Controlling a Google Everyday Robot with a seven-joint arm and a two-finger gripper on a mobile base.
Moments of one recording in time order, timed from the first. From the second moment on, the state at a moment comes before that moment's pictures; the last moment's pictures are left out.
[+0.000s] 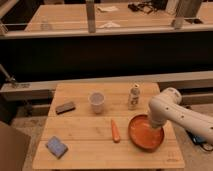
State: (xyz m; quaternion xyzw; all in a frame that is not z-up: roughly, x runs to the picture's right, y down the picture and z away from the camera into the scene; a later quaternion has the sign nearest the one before) arm 0.252 0.209 0.775 -0.30 0.01 -0.03 0.95
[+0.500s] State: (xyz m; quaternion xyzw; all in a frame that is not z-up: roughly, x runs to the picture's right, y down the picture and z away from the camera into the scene) arm 0.237 0.219 0.813 -0.31 0.01 -0.05 0.95
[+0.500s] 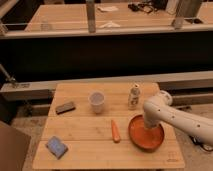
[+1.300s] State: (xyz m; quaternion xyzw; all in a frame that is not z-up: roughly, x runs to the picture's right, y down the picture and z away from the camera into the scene) arm 0.203 0.181 0.856 -0.30 -0.01 -0.07 0.95
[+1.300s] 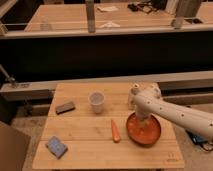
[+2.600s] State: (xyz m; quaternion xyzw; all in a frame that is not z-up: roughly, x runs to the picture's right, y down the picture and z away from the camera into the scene) arm 0.128 0.124 0.888 -0.30 -0.06 -0.10 0.95
